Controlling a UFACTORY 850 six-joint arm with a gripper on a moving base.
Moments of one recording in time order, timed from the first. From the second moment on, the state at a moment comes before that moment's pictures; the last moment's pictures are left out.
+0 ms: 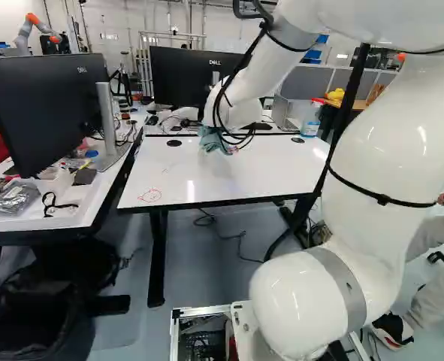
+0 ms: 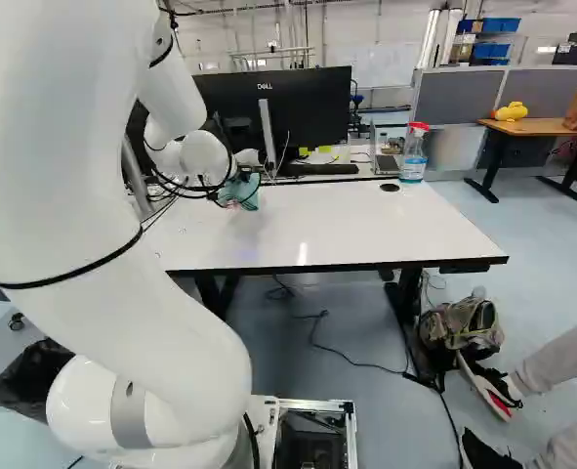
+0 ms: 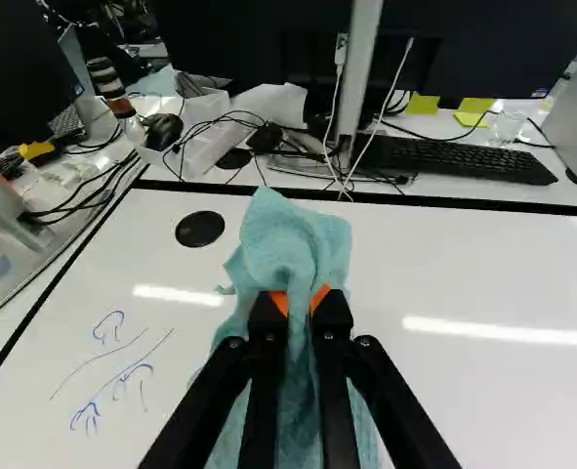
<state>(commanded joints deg) 9.5 -5.0 -45.1 0.0 18.6 0.0</state>
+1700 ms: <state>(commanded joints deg) 22.5 -7.6 -48.0 0.0 5.0 0.0</state>
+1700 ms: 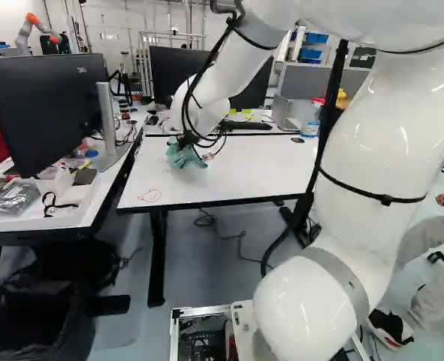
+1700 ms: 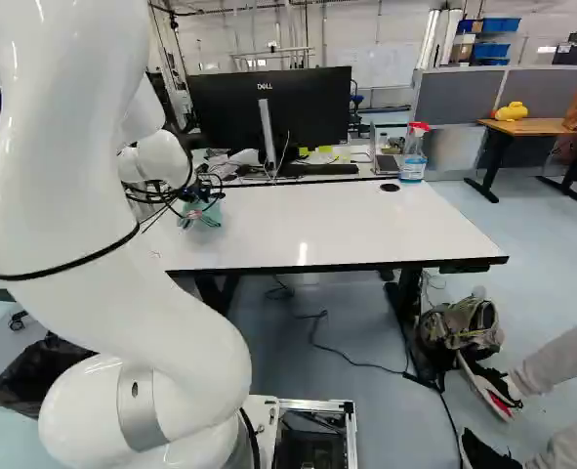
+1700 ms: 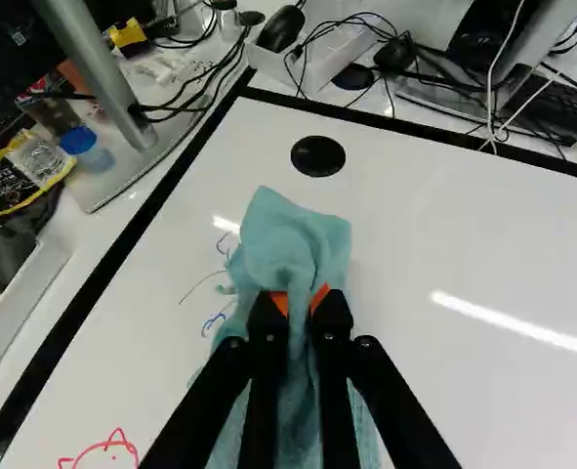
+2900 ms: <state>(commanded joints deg) 23.8 -9.5 -50.2 1.2 -7.3 0.0</state>
